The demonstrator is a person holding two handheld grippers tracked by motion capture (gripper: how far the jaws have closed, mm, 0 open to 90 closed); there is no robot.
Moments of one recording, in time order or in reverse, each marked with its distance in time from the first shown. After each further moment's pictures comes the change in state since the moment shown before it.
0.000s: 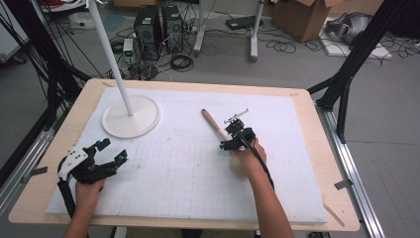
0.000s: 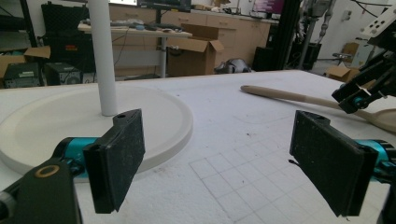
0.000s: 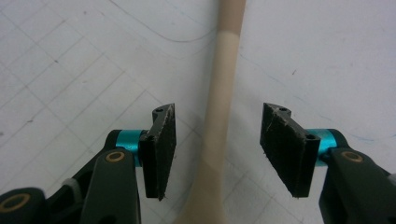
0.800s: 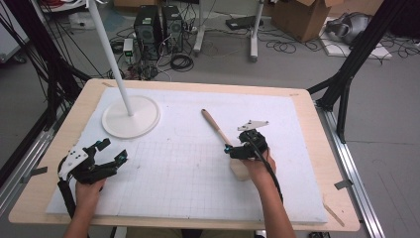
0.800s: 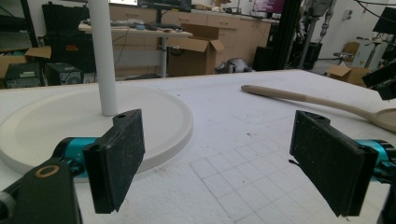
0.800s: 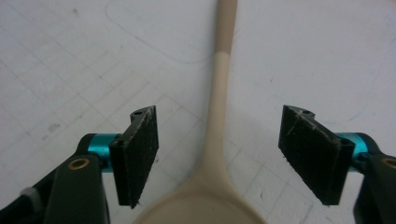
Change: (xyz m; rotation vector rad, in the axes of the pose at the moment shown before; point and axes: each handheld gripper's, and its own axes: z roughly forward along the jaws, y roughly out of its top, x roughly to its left) left arm 0.000 0.000 0.000 0.000 0.001 0.000; right arm 0.005 -0.038 -0.039 -0.226 -0.005 0.019
